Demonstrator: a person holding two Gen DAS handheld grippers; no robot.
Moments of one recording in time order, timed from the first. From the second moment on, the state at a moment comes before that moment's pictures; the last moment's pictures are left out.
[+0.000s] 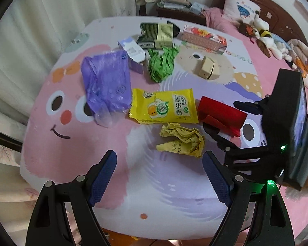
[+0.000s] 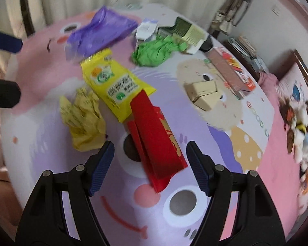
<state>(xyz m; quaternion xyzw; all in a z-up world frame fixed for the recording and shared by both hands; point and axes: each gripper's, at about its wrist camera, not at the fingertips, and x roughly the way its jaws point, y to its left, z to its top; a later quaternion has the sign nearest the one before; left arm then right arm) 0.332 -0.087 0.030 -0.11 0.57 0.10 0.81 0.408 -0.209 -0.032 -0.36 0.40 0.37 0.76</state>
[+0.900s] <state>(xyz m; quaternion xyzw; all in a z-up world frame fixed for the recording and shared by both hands) 0.411 -0.102 -0.061 -0.18 0.65 0.12 0.73 0.458 -0.277 -0.042 -0.14 0.53 0.36 0.76</state>
